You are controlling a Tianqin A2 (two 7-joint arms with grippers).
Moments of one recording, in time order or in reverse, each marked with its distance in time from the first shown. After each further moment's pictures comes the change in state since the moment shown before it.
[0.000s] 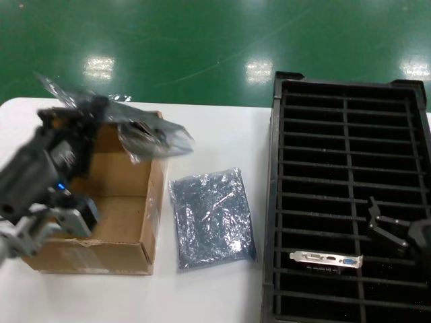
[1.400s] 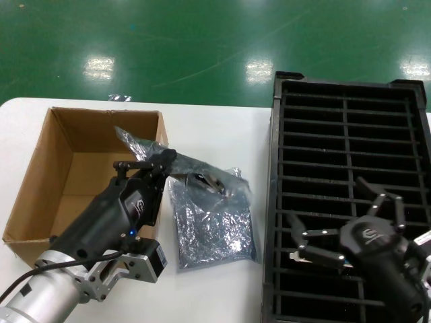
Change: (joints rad) left arm 0.078 0.171 0.126 -0.025 0.128 0.021 -0.075; right arm 0.010 0.059 -0.073 0.083 0.071 -0.291 -0.042
